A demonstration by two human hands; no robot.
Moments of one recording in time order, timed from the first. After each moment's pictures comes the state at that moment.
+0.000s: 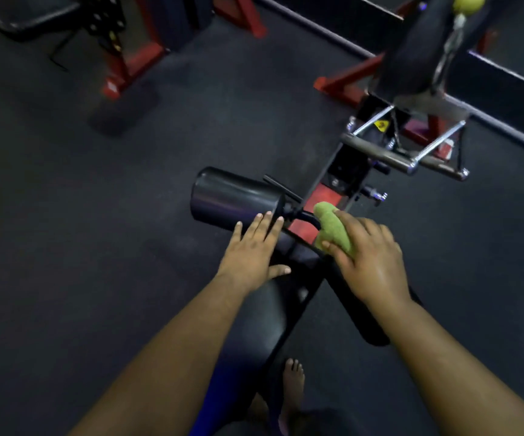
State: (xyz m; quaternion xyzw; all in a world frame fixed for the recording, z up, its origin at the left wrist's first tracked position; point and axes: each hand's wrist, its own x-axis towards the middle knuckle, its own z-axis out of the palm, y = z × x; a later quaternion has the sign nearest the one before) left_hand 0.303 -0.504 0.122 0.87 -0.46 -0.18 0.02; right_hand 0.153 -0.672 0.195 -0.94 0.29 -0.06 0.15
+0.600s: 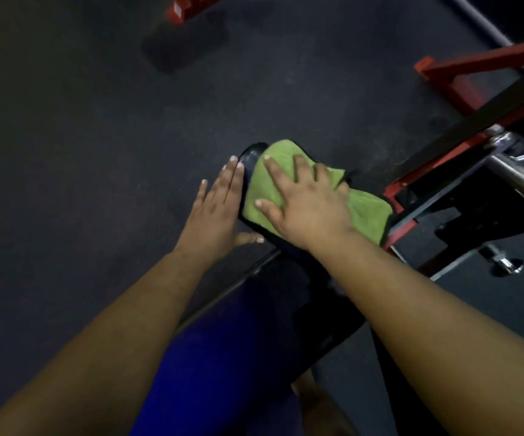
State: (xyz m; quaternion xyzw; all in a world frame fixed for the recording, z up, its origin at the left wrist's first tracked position) left_hand 0.431 -0.443 0.027 0.94 -0.28 -0.13 0.12; right_hand 0.395 -0.633 0.077 -0.99 0.06 0.14 0.05
